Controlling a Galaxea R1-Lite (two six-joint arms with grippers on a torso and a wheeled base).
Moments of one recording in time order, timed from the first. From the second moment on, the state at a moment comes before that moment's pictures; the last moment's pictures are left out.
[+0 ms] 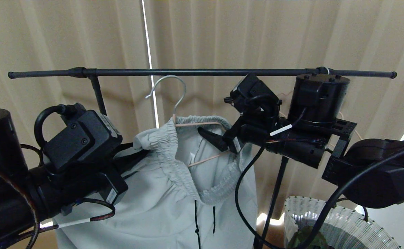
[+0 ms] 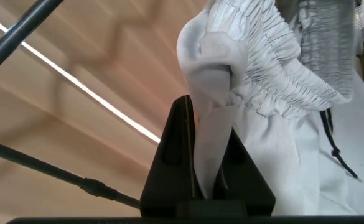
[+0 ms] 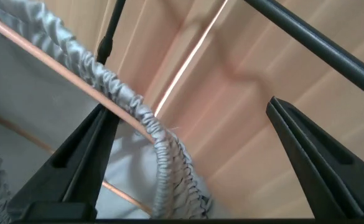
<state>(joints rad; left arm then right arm) -0.59 1.32 -0.59 -0.53 0.01 0.57 0.68 1.83 -1.07 -0.67 0.08 -0.38</state>
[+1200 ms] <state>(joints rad) -0.60 1.27 -0.58 -0.53 -0.01 0.51 0.68 1.82 -1.06 -0.67 0.08 -0.38</state>
